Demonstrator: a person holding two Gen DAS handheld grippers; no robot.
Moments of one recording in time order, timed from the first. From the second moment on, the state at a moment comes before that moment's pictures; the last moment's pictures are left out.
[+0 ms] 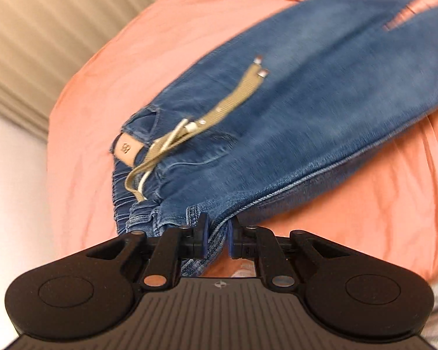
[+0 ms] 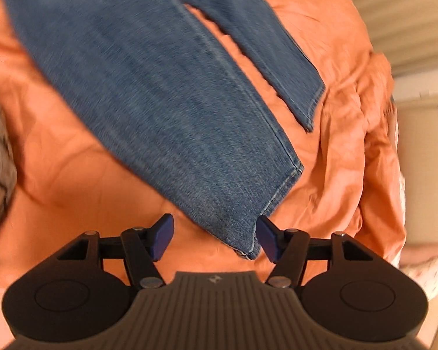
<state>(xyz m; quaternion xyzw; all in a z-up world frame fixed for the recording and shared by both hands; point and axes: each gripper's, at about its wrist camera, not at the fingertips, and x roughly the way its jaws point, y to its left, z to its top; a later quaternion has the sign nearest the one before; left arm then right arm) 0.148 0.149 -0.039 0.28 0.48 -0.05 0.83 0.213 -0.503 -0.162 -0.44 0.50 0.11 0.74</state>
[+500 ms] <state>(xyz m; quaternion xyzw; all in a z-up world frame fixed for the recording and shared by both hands) 0.150 0.151 -0.035 0.23 0.49 -0.01 0.84 0.186 -0.503 -0.201 -0.52 0.40 0.12 0.74</state>
